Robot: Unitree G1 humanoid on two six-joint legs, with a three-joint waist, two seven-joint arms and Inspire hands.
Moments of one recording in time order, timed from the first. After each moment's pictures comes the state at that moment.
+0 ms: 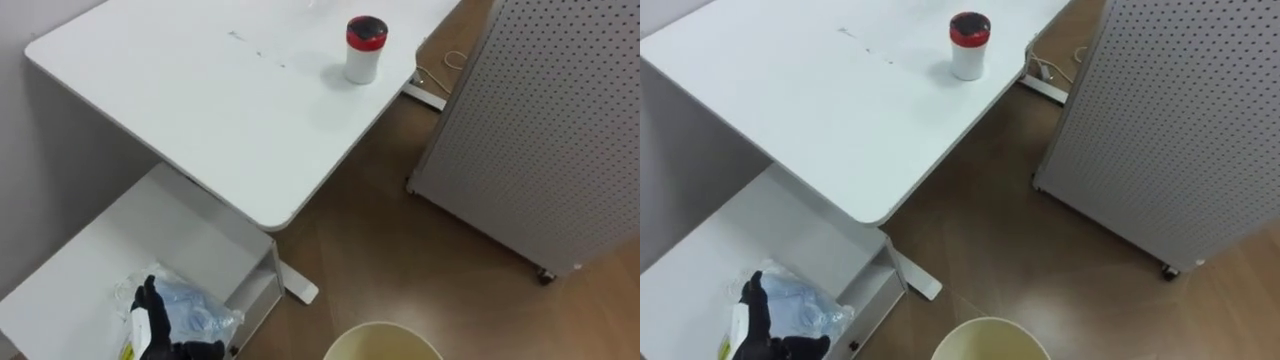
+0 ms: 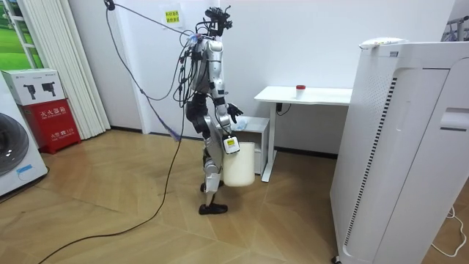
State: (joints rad) left arm -0.27 0.15 -0.10 1.09 0.23 -0.21 0.65; right arm -0.20 -0.22 0.31 1.34 0.47 -0.09 0.07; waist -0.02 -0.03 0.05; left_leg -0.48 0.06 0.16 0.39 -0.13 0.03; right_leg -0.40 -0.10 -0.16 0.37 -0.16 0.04
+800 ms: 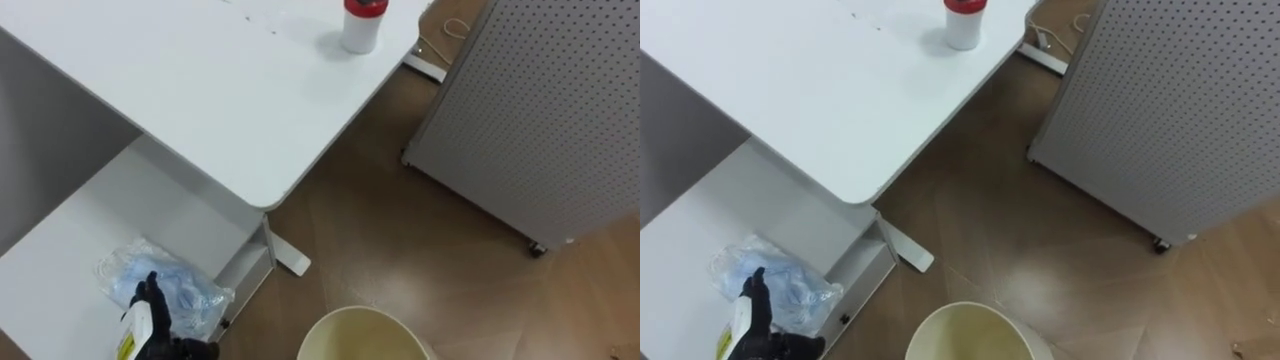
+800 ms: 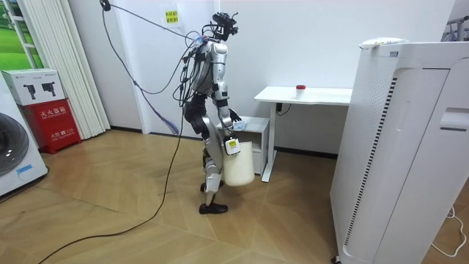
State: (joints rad) left arm -0.36 0.19 -0.17 1.19 0.23 -0.19 0.65; right arm -0.27 -0.22 0.39 1.31 0.48 -0.07 0.06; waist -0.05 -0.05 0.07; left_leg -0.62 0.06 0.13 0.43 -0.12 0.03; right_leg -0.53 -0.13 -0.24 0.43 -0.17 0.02
